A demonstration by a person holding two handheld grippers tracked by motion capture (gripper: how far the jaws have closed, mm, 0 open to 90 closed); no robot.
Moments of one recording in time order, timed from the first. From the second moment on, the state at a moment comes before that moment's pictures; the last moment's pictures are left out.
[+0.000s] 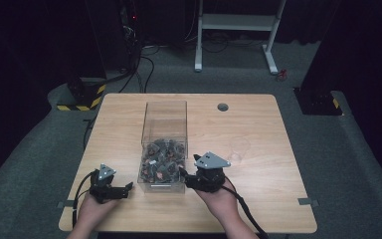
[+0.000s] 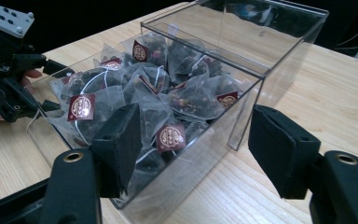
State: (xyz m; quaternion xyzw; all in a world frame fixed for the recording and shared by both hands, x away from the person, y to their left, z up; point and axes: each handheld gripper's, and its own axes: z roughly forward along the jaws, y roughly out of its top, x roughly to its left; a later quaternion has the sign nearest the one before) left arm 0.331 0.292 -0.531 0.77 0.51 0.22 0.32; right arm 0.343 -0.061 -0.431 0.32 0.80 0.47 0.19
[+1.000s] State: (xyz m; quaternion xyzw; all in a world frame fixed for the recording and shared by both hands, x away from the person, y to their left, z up) left arm 0.331 0.292 -0.531 0.77 0.51 0.21 0.32; right arm 0.353 -0.029 -0.438 0.29 0.83 0.45 0.16
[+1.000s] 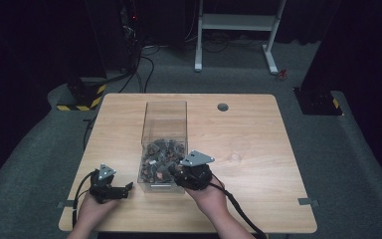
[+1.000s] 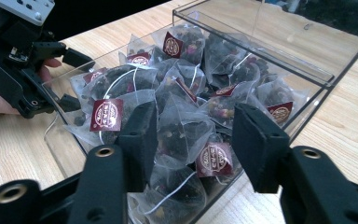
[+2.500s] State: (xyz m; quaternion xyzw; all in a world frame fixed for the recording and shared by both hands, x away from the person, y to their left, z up) left arm 0.331 0.292 -0.531 0.77 0.51 0.22 0.32; right arm 0.351 -0.027 -0.445 0.29 0.83 0.46 0.16
